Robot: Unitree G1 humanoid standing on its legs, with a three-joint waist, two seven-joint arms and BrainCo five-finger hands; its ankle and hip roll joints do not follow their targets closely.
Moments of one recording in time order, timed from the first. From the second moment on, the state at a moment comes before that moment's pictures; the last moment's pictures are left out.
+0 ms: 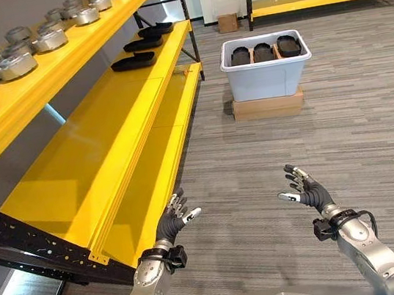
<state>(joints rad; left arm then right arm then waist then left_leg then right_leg) 0.19 0.30 -0.25 0.29 -0.46 -0.16 -0.05 0.12 -0.40 0.28 0.27 0.34 -0.16 0.03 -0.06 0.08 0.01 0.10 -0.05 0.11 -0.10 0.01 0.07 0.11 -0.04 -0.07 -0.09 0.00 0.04</state>
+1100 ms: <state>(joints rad) 0.19 0.30 -0.25 0.29 -0.49 -0.16 -0.05 0.12 -0.40 0.28 0.27 0.35 -0.16 0.04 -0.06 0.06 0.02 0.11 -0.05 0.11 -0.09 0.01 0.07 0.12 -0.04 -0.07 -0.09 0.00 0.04</state>
